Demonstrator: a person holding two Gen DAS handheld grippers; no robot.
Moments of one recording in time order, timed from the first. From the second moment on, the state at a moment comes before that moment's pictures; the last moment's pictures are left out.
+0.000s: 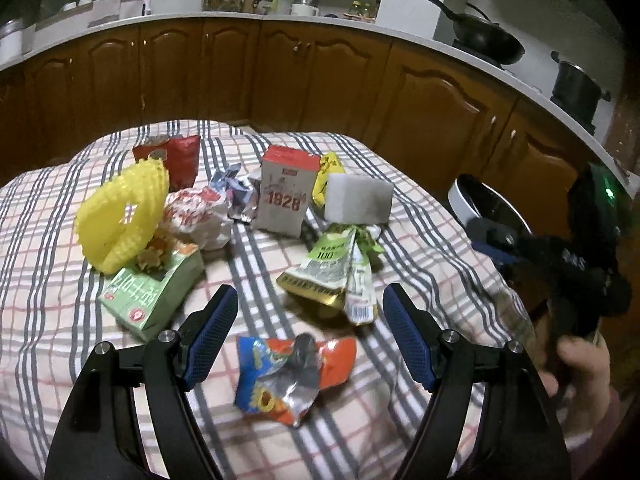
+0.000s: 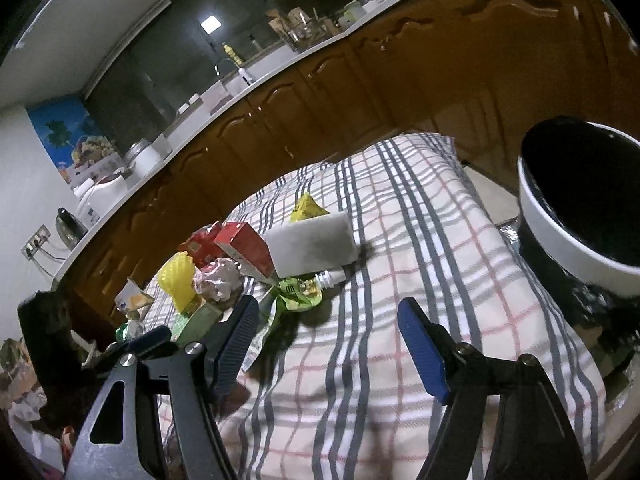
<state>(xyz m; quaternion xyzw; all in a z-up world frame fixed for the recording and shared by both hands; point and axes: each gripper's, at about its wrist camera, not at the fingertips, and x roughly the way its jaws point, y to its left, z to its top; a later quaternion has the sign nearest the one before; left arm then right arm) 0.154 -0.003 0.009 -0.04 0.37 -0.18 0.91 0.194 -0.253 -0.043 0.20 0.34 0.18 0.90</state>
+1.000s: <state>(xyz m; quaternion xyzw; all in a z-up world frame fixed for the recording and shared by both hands) 0.147 0.013 -0.018 -0.03 0.41 -0.21 0.89 0.296 -0.228 -0.066 0.15 0.39 0.24 0.88</state>
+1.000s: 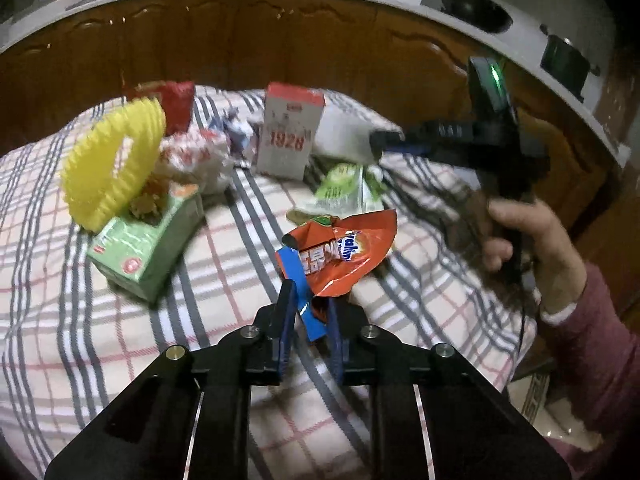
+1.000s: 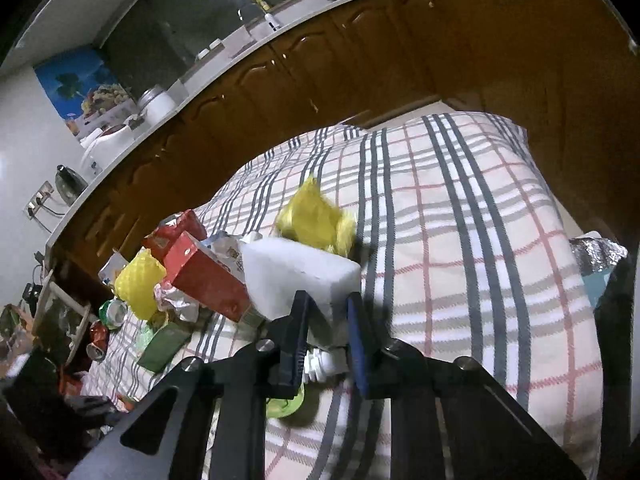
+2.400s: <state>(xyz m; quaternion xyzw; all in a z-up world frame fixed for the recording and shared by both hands) 0.203 -0.192 0.038 0.00 0.35 -0.35 0.87 0.140 -0.414 -0.011 0.19 0.25 -0.02 0.95</state>
